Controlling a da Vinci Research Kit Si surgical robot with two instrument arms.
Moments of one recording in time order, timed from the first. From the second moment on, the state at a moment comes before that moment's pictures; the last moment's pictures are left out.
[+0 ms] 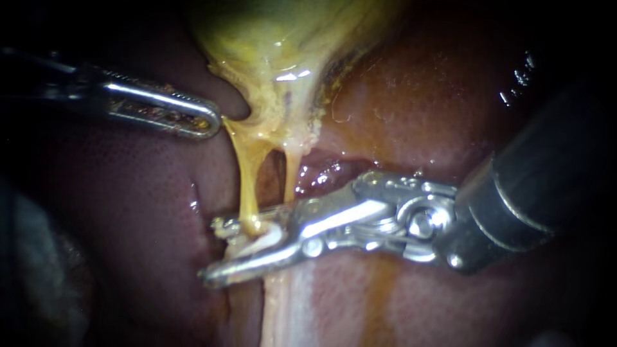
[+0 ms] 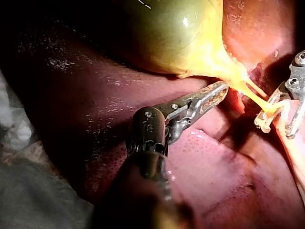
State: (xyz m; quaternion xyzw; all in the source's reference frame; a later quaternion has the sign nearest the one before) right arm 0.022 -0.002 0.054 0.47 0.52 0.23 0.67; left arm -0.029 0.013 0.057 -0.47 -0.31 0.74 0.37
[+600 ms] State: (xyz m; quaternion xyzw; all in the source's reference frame) right arm 0.021 -0.001 0.054 0.49 0.51 0.25 0.67; left arm -0.029 0.013 0.057 -0.47 -0.31 0.74 0.37
